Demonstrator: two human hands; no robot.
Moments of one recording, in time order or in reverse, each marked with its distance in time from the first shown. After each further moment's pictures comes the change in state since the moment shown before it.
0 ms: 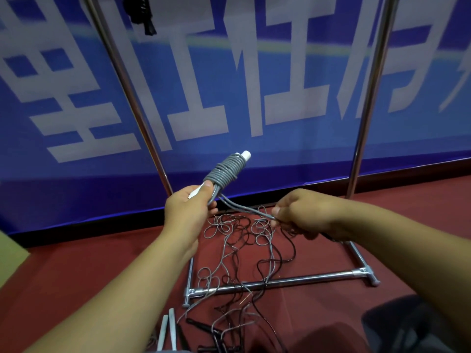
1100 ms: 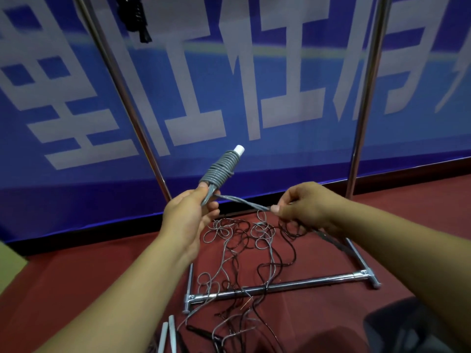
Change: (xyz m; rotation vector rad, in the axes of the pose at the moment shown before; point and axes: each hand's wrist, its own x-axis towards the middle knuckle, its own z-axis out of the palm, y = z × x) left_hand -0.008 0.014 0.005 -0.181 -0.088 -0.095; right_hand 0.021 0.020 -0.013 0.145 0.159 -0.017
